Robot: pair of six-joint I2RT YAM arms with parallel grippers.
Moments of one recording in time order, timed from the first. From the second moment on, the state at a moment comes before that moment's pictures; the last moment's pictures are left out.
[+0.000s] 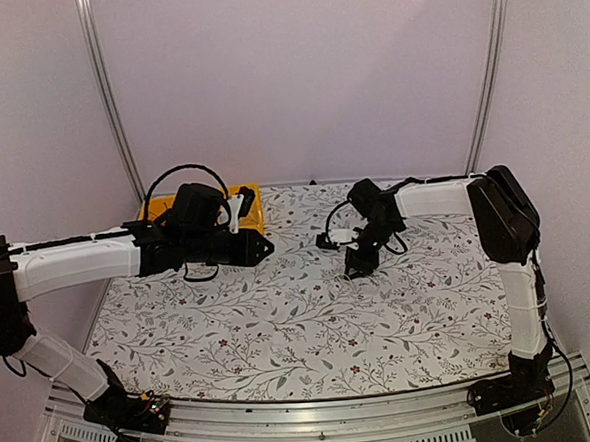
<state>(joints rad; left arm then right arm) -0.77 1.46 1.00 -0.16 0.10 -0.46 0.58 2.18 1.60 -0.67 -0.32 -0.77</state>
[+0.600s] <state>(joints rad) -0.77 1.42 0.95 -0.12 0.04 -0.49 0.66 2.20 1.62 -0.65 -0.28 -1.06</state>
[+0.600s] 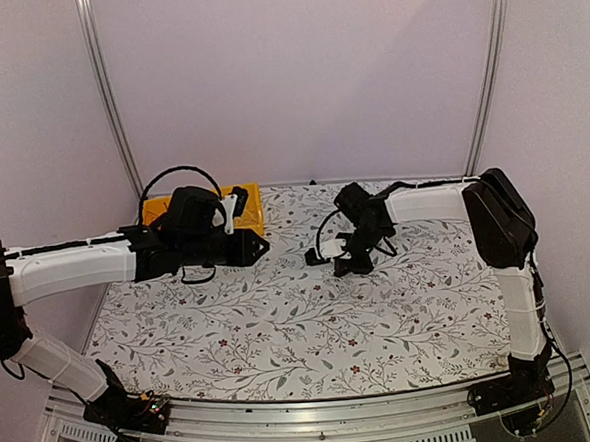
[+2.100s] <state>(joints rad) -0.81 2.02 0.97 0.66 0.37 -0.33 0.67 1.84 2.36 -0.86 -0.31 -0.59</state>
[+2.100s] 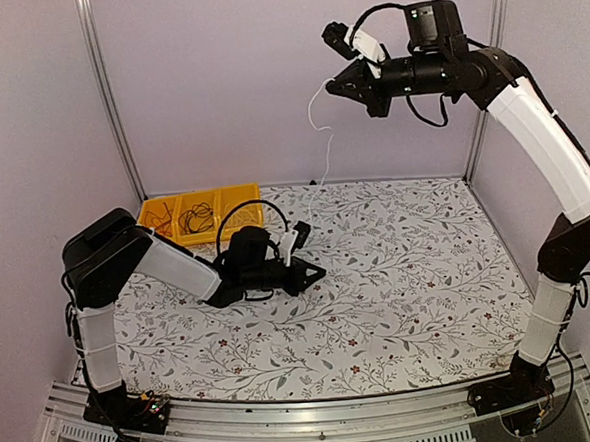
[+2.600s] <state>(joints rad) -0.80 1.76 0.78 0.58 0.28 -0.37 0.65 1.73 2.29 -0.70 -0.27 -0.56</state>
